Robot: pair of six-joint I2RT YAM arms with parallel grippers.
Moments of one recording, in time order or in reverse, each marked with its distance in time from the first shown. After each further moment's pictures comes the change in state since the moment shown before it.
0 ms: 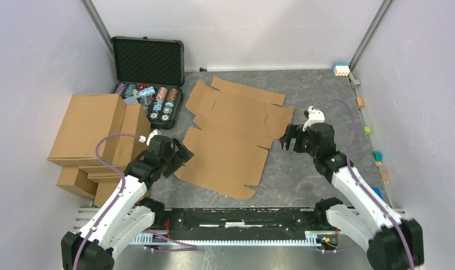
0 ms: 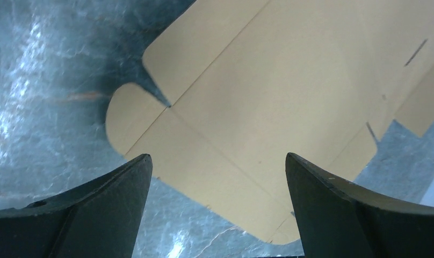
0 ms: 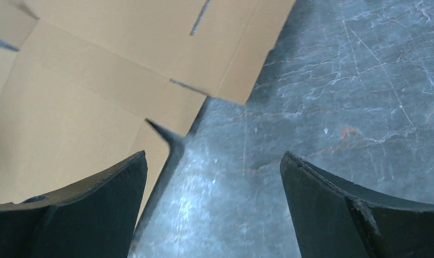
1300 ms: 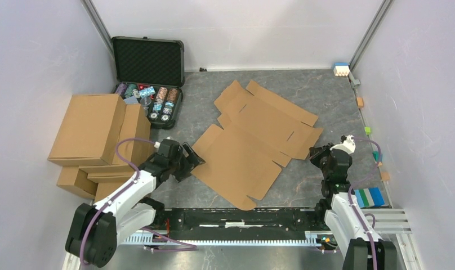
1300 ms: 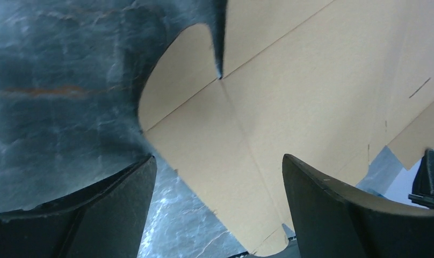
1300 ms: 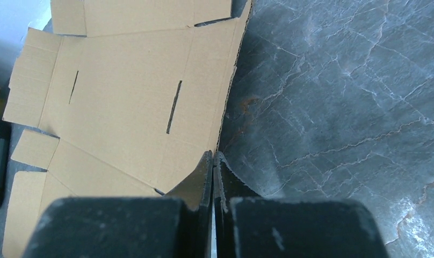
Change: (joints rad) left arm -0.012 0.179 -0.175 0.257 0.212 -0.061; right arm -0.417 -0.066 -0.435 0.460 -0.043 0.340
